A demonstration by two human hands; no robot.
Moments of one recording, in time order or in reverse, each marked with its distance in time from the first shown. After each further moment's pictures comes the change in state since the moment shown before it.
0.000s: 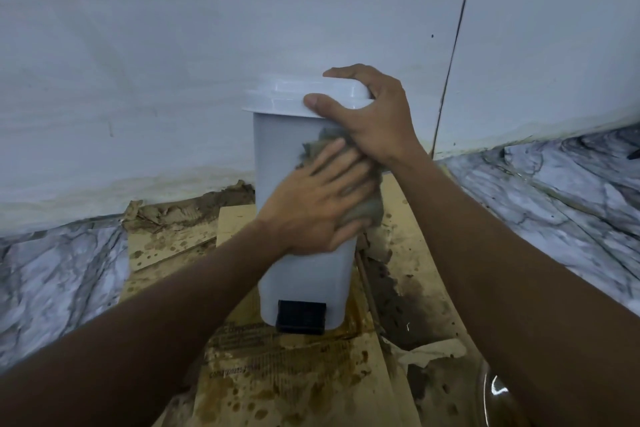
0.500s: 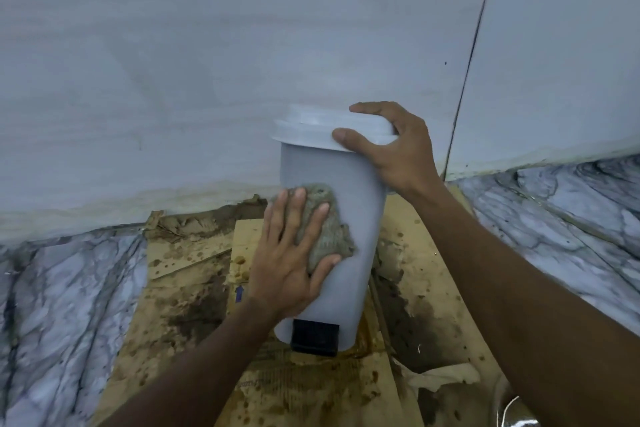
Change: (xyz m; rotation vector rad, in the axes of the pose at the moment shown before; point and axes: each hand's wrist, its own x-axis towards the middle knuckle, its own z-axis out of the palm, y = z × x) left_hand -0.087 0.036 0.024 -0.184 0.150 -0.575; right_hand -0.014 -0.001 -0.007 0.000 -0.006 0.005
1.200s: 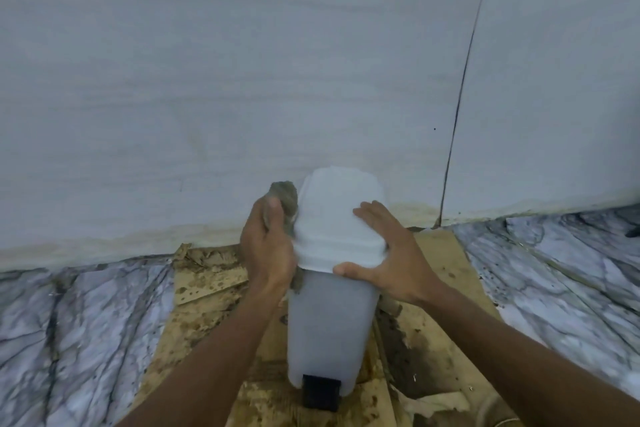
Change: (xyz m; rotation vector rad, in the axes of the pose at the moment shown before) left_hand 0.082 0.031 -0.138 -0.871 0.336 -0.928; right_hand -0.094 -0.041 -0.021 -0.310 -0.356 0.067
